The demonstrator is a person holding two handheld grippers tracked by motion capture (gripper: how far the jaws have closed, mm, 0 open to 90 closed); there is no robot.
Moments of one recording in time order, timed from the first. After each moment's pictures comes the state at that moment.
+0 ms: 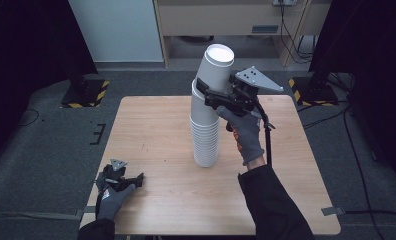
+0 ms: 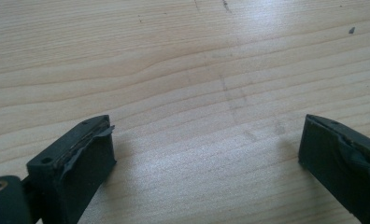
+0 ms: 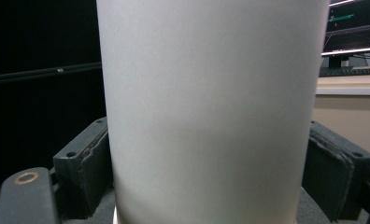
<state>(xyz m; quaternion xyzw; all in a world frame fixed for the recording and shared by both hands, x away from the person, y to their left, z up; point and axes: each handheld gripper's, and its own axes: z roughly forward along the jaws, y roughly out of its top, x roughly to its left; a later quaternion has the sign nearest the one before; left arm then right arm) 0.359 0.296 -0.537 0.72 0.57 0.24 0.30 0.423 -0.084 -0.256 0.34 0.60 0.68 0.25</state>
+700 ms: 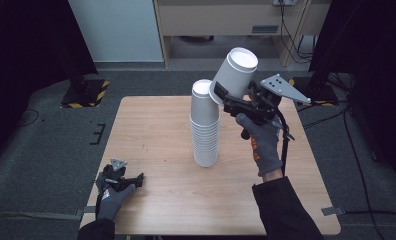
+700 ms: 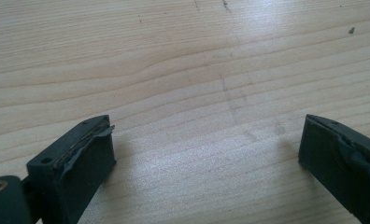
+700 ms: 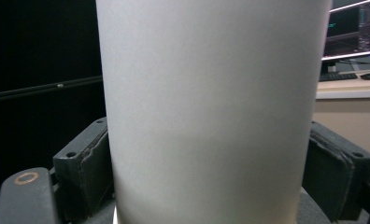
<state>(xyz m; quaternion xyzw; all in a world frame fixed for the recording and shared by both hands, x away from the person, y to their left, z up) 0.359 0.296 -0.537 0.72 0.57 0.24 0.30 0.394 -0.124 -0.255 0.36 0.58 0.69 0.26</state>
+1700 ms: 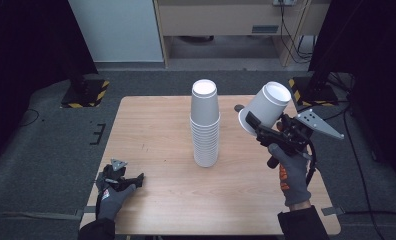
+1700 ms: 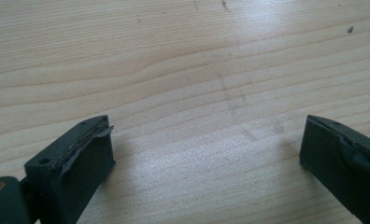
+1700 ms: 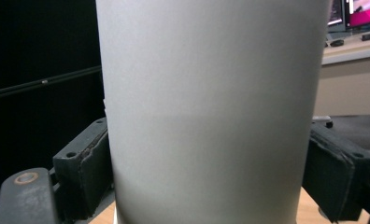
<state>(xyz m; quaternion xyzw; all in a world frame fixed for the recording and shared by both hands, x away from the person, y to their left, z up) 0.359 0.296 -0.537 0.73 0.57 0.23 0.30 0.355 -0.193 -0.313 0.41 0.56 0.68 0.23</state>
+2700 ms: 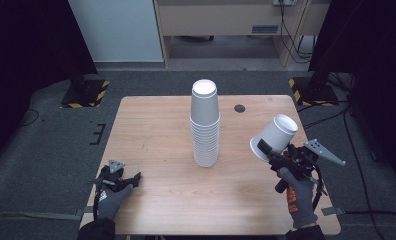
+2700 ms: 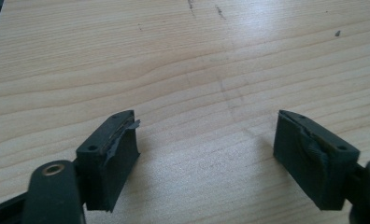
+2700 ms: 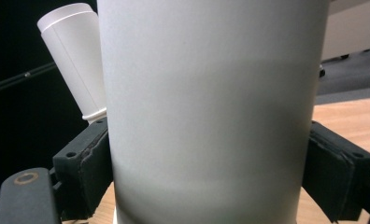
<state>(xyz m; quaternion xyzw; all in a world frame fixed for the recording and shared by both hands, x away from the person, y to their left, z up) 0.353 0.301 -0.534 0.73 0.56 0.24 0.32 0.341 -0.233 -0.399 0.48 0.55 0.66 0.17</state>
